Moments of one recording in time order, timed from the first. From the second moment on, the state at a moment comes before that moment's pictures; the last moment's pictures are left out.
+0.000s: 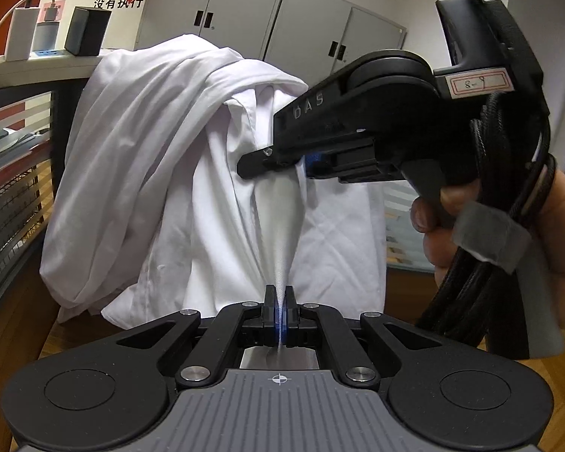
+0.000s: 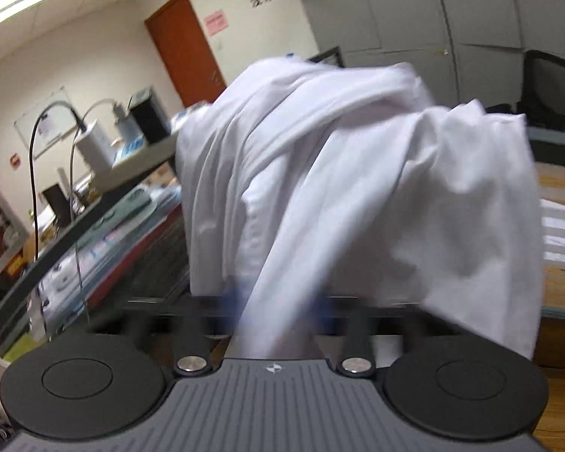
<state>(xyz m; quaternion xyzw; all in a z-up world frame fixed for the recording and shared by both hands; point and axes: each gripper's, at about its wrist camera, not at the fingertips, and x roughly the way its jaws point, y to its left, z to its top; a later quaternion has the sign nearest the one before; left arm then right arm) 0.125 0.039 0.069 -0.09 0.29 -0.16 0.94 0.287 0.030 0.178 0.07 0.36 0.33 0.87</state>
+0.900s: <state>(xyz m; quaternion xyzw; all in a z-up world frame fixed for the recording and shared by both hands) 0.042 0.051 0.008 -0.05 0.40 -0.21 0.89 0.131 -0.054 0.070 0.01 0.42 0.30 0.86</state>
